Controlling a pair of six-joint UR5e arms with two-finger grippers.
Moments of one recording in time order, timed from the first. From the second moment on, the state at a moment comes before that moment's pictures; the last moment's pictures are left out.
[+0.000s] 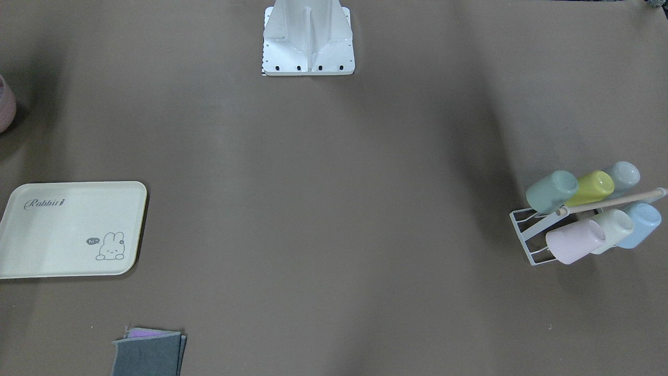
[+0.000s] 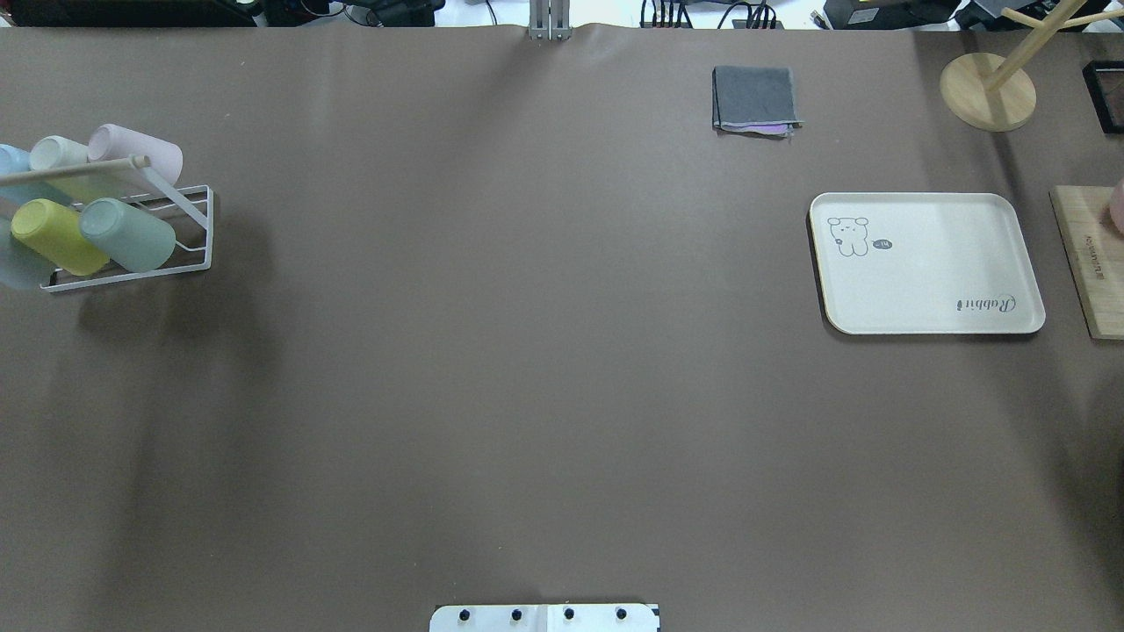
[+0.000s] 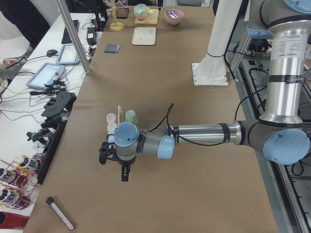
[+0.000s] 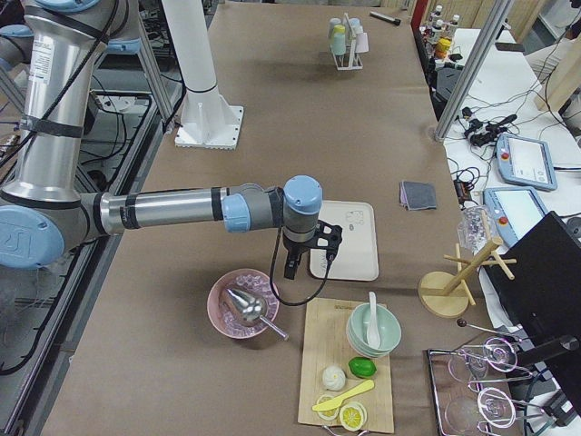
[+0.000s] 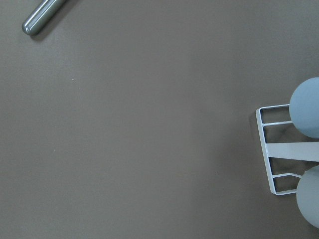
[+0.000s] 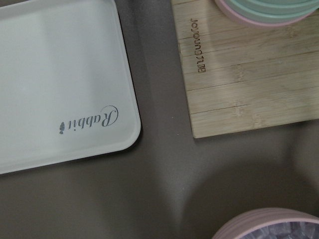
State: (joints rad) left arm -1.60 -1.57 -1.52 -1.80 -2.34 -0.14; right arm 1.39 -1.79 1.90 -1.53 2.37 0.44
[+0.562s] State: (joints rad) left arm -1.60 -1.57 -1.53 -1.80 -2.35 -0.14; right arm 1.37 -1.71 1.82 -1.54 2.38 0.44
